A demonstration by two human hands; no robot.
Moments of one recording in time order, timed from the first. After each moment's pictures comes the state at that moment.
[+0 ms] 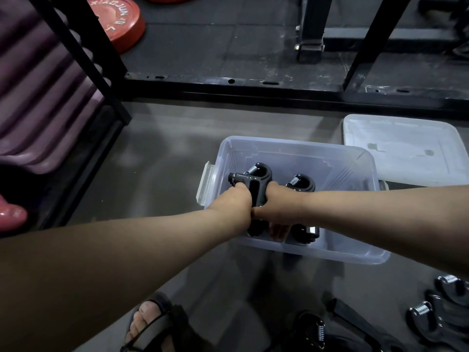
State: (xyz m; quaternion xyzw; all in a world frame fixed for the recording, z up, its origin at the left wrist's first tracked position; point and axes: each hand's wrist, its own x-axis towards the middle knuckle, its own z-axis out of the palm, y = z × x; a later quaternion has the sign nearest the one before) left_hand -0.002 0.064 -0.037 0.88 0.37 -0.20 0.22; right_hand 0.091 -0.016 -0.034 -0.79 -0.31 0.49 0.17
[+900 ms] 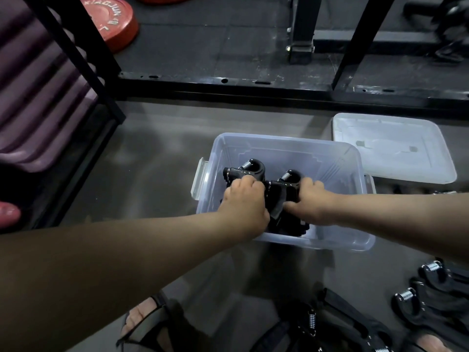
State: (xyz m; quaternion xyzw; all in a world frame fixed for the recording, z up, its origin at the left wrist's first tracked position) left_hand -0.004 0.030 -0.045 0.95 0.27 -0.06 0.17; right_hand 0.135 -0.072 -0.055 -0.90 -0.29 0.33 0.02
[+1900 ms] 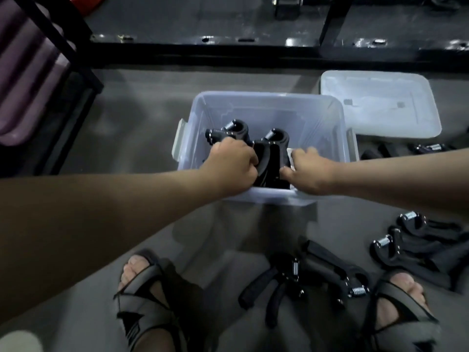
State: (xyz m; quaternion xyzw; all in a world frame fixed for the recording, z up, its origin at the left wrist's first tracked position) left_hand -0.004 0.023 -0.042 0.97 0.20 -0.04 0.16; right_hand 0.125 -0.113 -0.046 -0.88 -0.34 0.32 0.05
